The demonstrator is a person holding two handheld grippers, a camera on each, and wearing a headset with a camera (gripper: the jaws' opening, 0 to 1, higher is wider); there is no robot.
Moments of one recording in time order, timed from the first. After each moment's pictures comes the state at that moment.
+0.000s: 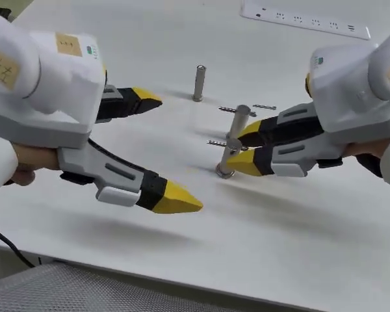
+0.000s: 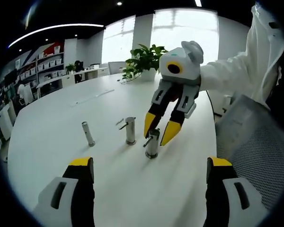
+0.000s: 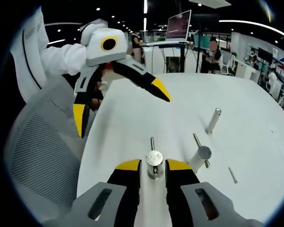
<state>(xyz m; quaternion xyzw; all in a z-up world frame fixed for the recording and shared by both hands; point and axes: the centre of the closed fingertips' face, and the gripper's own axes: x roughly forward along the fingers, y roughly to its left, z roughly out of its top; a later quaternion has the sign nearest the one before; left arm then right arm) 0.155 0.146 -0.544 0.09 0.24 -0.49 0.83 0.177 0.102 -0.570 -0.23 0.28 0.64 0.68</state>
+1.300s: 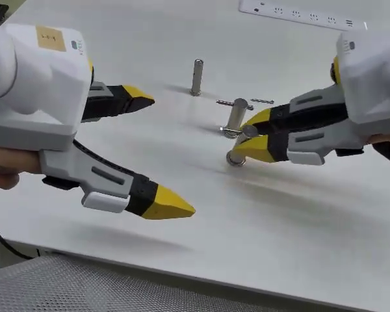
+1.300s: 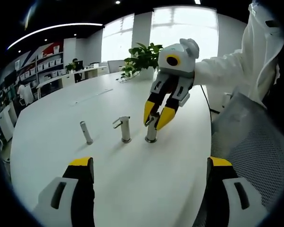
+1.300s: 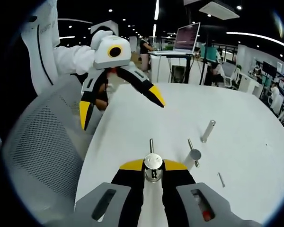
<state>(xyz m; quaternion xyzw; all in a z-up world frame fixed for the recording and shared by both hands) 0.137 0.140 -0.534 0.10 0.25 -0.49 0.83 0.181 0.076 -0.543 -0.24 0.22 0.66 0.67</state>
